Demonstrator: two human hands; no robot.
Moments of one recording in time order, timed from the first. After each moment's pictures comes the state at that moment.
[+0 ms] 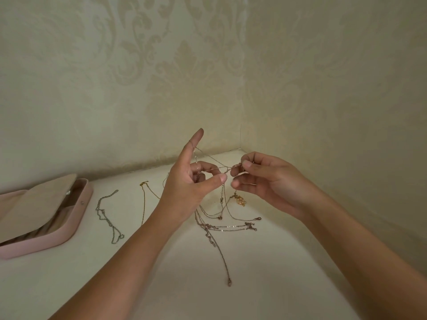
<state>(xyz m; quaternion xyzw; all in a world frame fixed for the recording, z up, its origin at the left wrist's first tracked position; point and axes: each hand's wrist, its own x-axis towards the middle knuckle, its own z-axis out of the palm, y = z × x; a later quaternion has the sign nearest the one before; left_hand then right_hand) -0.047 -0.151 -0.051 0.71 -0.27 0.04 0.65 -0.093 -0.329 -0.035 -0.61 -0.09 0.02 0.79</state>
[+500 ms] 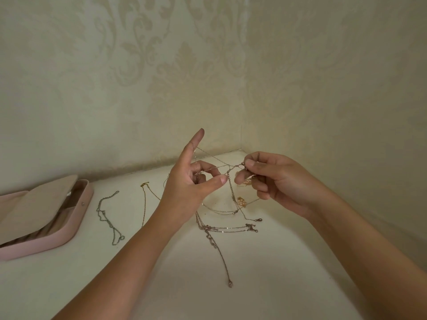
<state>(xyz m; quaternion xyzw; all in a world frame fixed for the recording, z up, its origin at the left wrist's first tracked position) -0.046 -0.152 -0.052 0.71 -0.27 0.05 0.64 -0.098 -0.333 -0.025 -0.68 -0.05 0.01 0.74</state>
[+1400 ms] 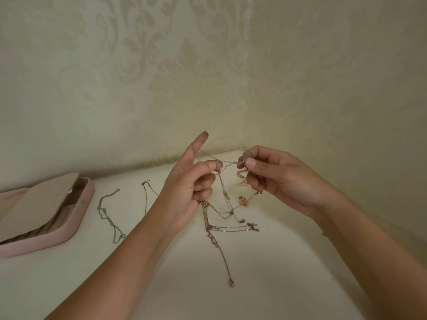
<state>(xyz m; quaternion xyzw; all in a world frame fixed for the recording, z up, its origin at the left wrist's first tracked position) -0.052 -0.154 -0.040 0.56 -0.23 -0.12 0.79 -0.098 -0.336 -0.027 -0.69 -0.15 -0.01 0.71</state>
